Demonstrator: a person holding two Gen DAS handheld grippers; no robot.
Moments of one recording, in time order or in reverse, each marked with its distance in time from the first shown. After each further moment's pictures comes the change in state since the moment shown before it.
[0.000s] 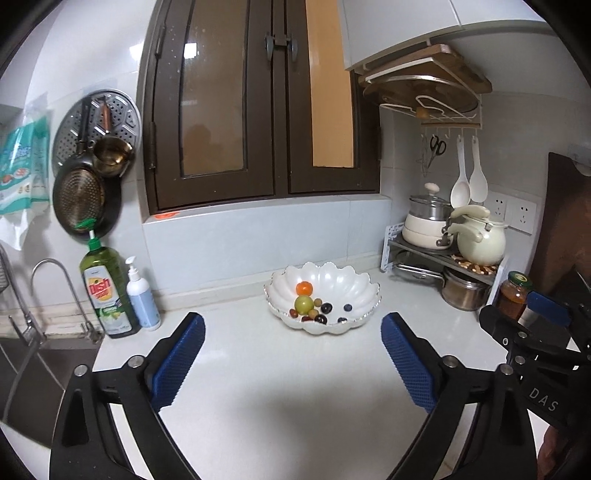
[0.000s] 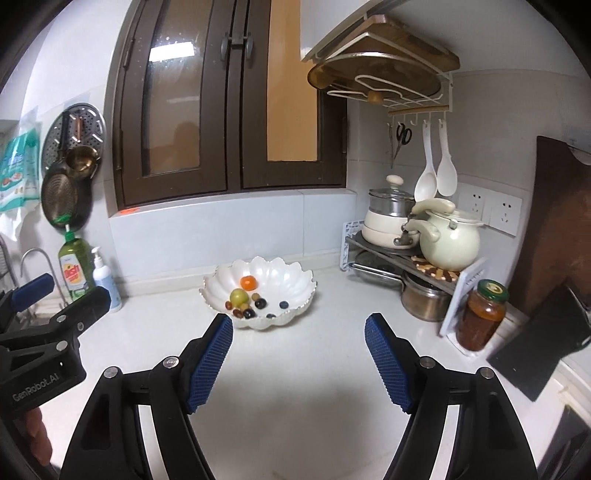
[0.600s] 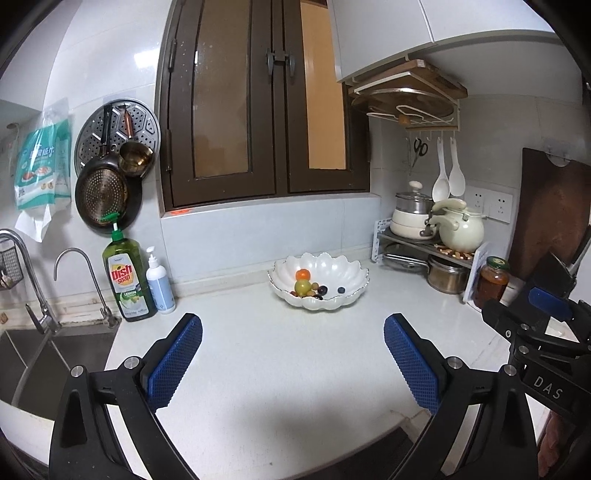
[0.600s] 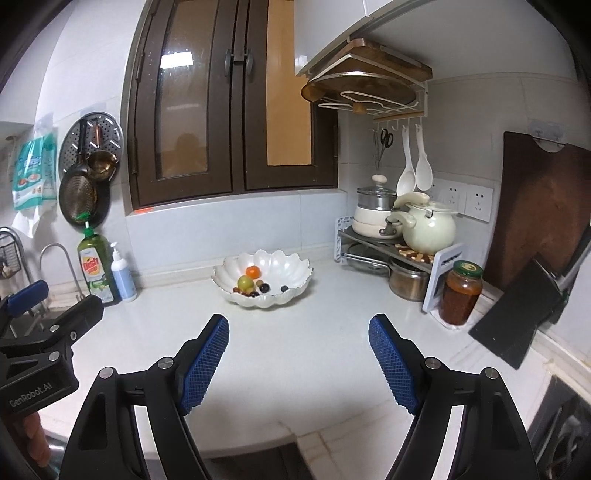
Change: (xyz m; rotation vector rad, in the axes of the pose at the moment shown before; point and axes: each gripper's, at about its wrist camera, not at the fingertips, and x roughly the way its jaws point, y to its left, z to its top) left arm -0.088 0.003 -0.035 0.011 -0.017 -0.003; right arm -0.087 0.003 -0.039 0.025 -0.020 -0.006
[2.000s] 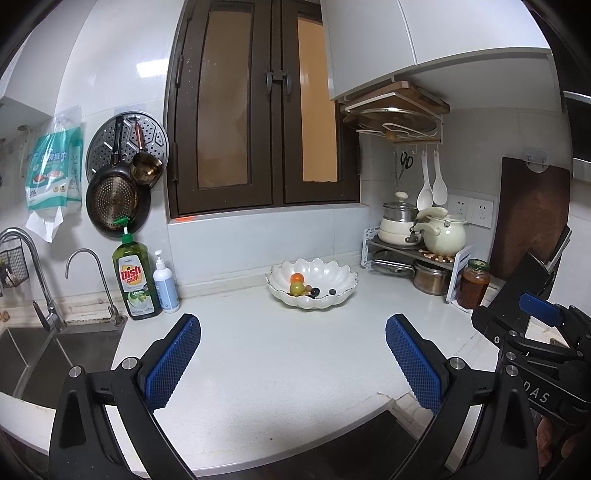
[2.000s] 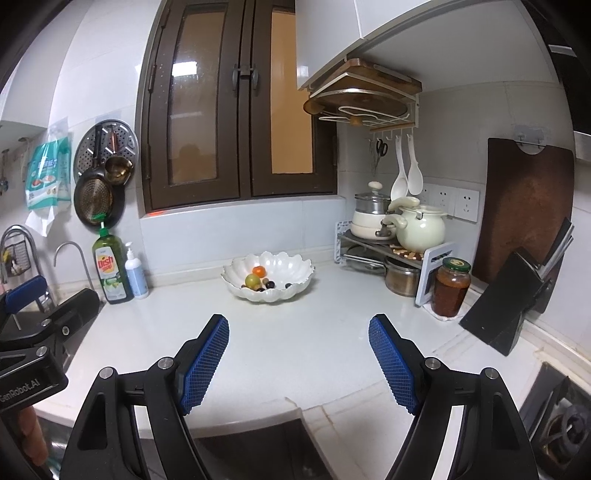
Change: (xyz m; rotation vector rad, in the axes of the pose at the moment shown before) left arm -0.059 0.005 -0.015 -0.003 -0.043 -0.031; right arm -0.055 0.006 -0.020 -0.003 -0.030 -0.001
